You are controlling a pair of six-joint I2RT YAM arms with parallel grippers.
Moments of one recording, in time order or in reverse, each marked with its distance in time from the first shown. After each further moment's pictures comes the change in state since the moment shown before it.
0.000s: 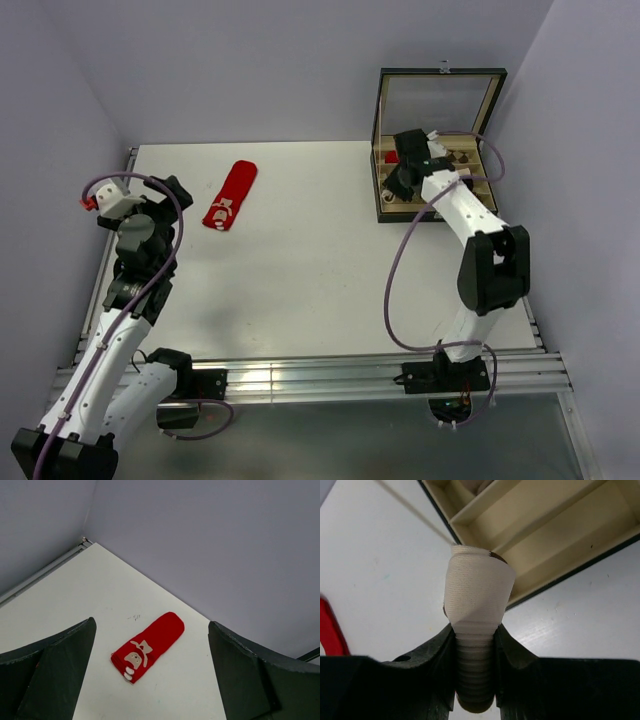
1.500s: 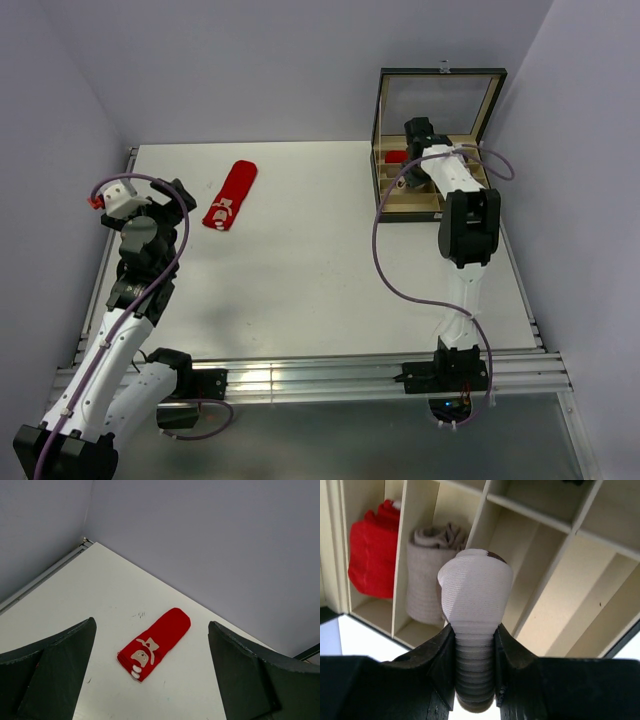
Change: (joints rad) left arm 0.000 0.006 -0.036 0.037 0.027 0.062; right arm -0.159 0.489 0.468 -0.216 0.100 0.482
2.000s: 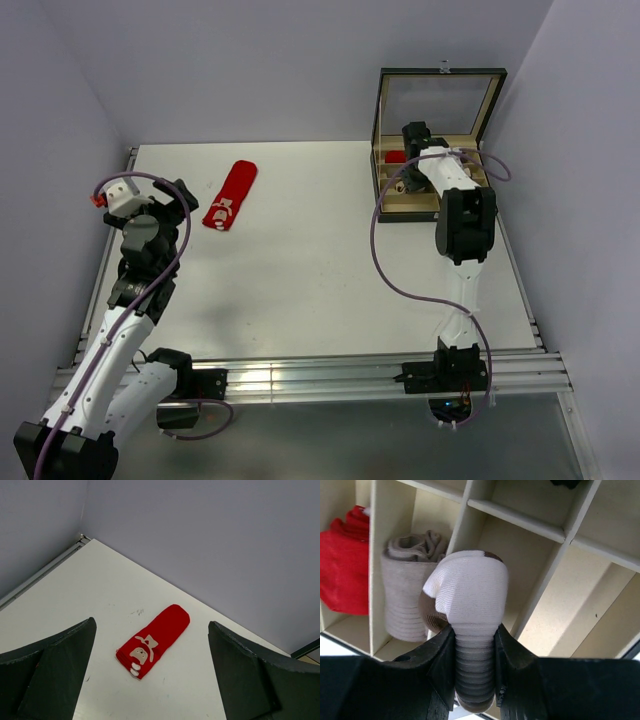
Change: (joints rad) left arm 0.000 0.013 -0.001 0.000 0.016 -0.003; right arm 0.000 0.069 0.045 -0.033 0.026 0.006
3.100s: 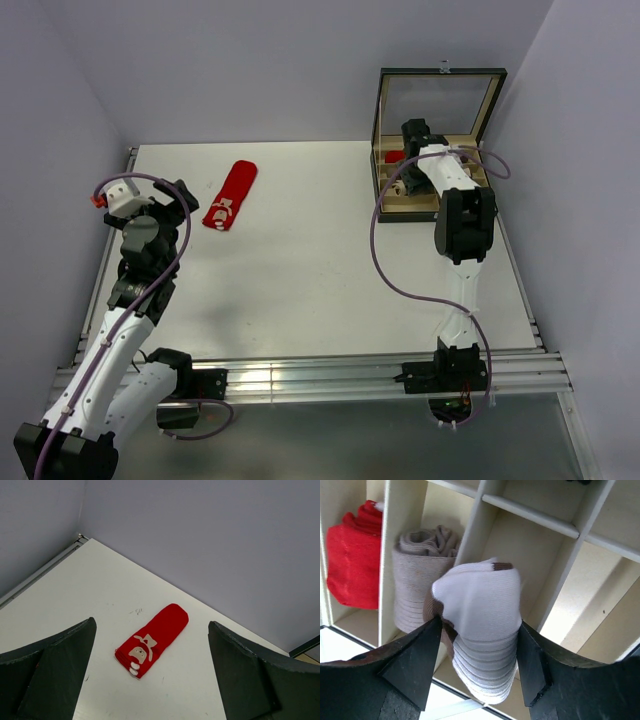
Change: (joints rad) left arm 0.000 -0.004 -0.004 0.002 0.010 0.000; right arm 0.005 0.012 0.037 -0.023 -0.010 -0.002
